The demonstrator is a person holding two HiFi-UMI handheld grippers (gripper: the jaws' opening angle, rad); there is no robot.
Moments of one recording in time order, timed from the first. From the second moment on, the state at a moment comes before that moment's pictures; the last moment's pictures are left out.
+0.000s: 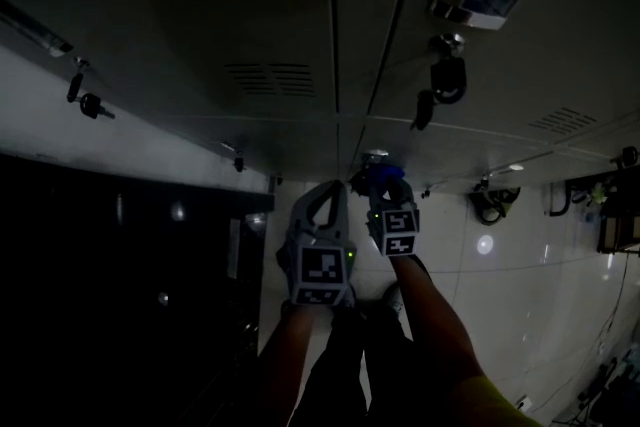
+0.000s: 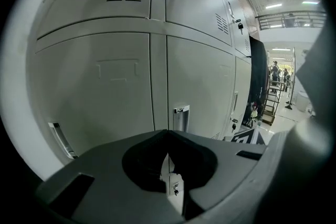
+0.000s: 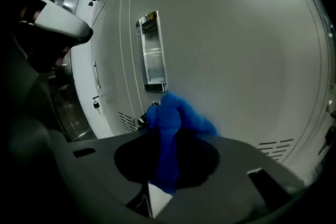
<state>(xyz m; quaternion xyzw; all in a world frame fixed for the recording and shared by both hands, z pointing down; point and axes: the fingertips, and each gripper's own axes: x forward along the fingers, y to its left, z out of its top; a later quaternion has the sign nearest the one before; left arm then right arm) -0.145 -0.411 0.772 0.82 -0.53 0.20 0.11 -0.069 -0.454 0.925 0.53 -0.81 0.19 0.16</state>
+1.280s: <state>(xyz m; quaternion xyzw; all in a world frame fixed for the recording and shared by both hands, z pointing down) -0.137 -0.303 0.360 0.84 -0.54 0.09 0.01 0.006 -0.284 0.345 0.59 -0.80 0.06 0.01</state>
